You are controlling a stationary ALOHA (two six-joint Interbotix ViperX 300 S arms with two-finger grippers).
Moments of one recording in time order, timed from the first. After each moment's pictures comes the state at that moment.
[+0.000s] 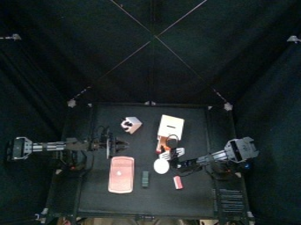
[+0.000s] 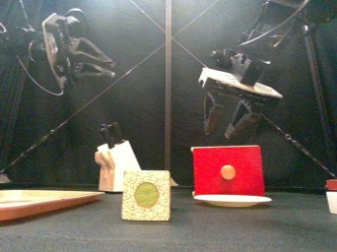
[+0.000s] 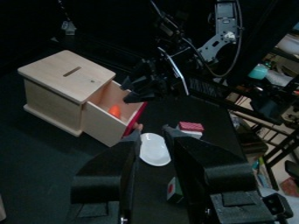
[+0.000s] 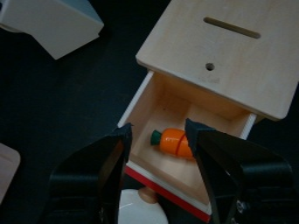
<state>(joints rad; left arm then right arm) 0.21 -0.65 1.09 0.42 -0.34 -0.68 0.19 0.01 0.57 -1.07 1.05 2.13</state>
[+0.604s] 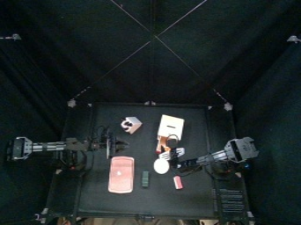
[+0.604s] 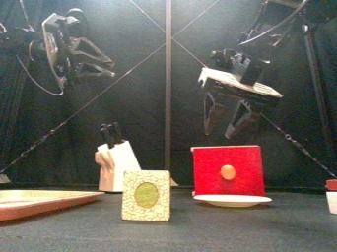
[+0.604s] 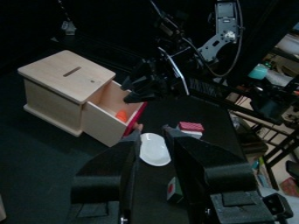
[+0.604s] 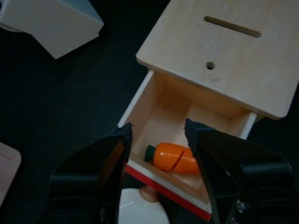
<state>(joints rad) 0.21 -0.65 1.09 0.42 -0.34 -0.68 0.20 0.01 0.57 -1.07 1.05 2.13</state>
